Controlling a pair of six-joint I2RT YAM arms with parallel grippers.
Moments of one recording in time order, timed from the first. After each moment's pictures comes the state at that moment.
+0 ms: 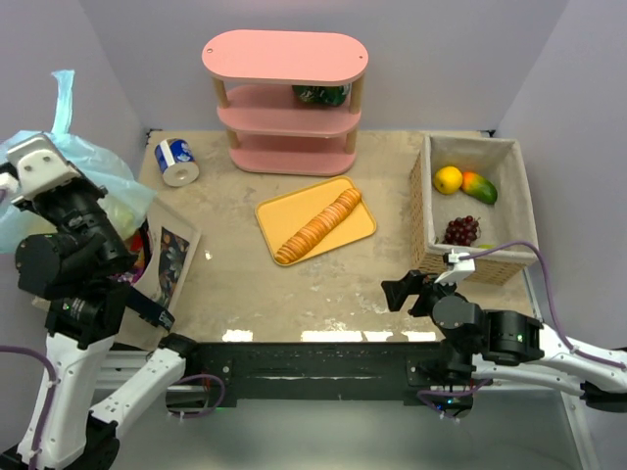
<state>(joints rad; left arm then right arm) -0.35 0.74 1.33 0.02 -0.93 0.43 1.32 0.35 0.59 -0.77 0.87 0.88</state>
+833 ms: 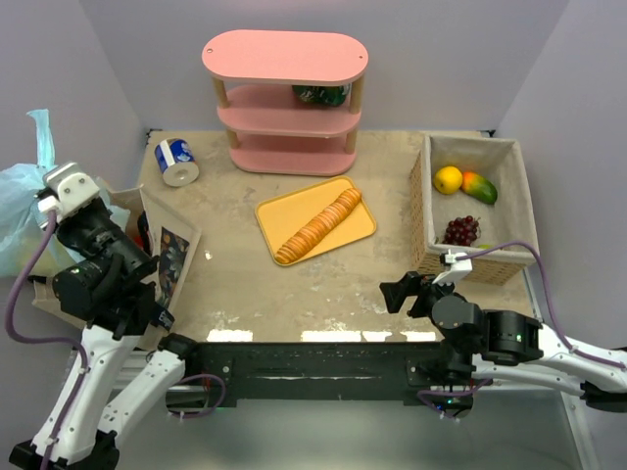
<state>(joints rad) -0.35 0.64 0.95 0.57 -1.09 0.87 1.32 0.35 0.59 -0.76 0.85 0.85</state>
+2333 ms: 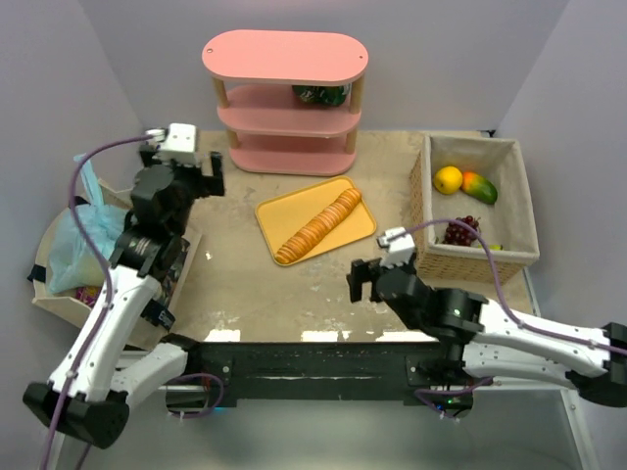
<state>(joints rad) -0.23 0.91 1.08 -0.22 -0.32 0.07 1.27 0.73 0.67 -0.56 0.80 0.64</state>
